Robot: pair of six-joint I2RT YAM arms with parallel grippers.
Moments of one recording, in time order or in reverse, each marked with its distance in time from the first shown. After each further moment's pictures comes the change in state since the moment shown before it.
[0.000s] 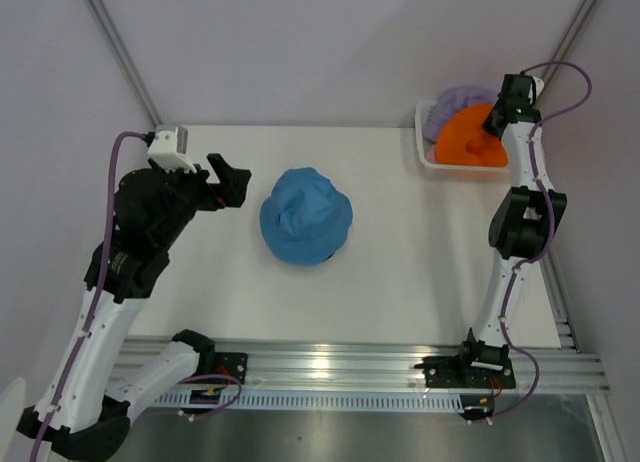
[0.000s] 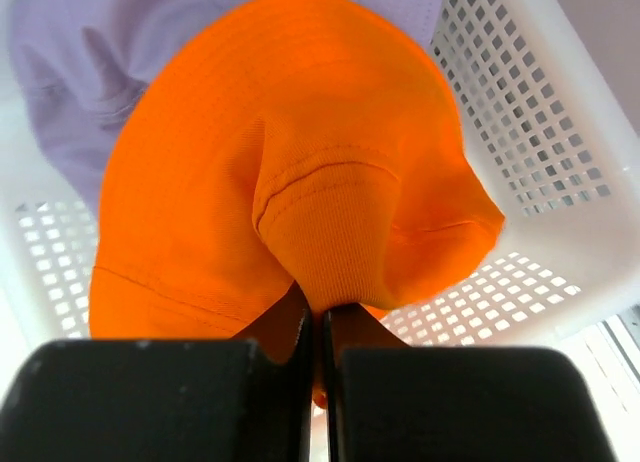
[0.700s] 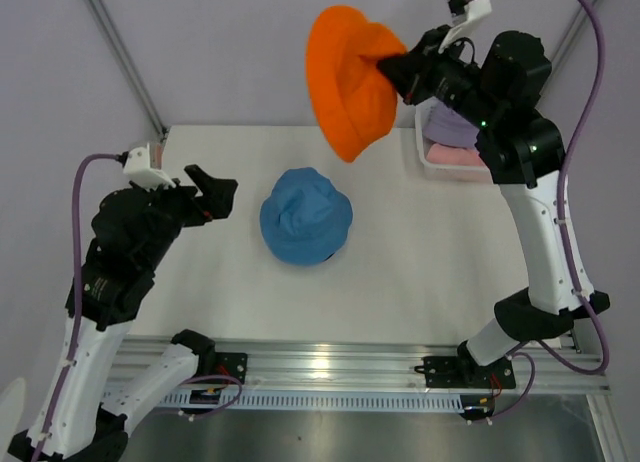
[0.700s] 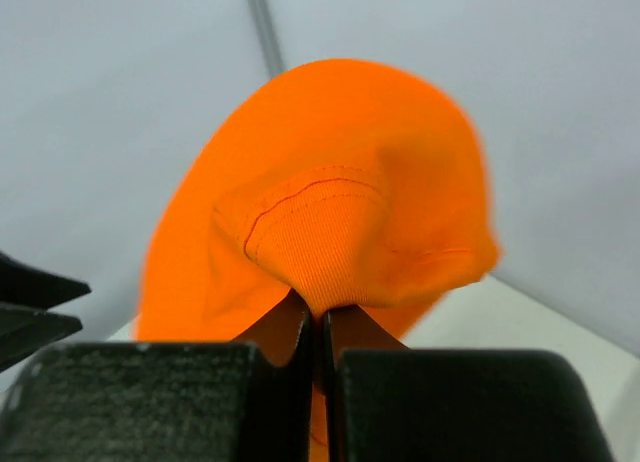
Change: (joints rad) left arm 0.000 -0.085 0.004 -0.107 -0.055 -0.138; right arm 0.580 -0.660 0.077 0.001 -0.497 -0.145
